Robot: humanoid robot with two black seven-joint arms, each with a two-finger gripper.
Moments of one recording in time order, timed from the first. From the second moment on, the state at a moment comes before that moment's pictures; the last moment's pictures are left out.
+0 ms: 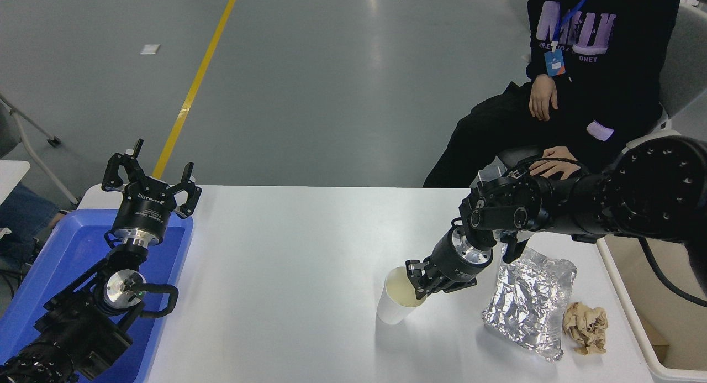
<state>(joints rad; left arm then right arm) -0.54 0.25 -0.94 -0.52 0.01 -0.56 -0.50 1.53 0.00 -1.06 0.98 -0.04 0.57 0.04</state>
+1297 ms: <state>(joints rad) -0.54 0.25 -0.94 -0.52 0.01 -0.56 -0.50 2.44 -0.19 -1.34 1.46 0.06 0.78 0.04</state>
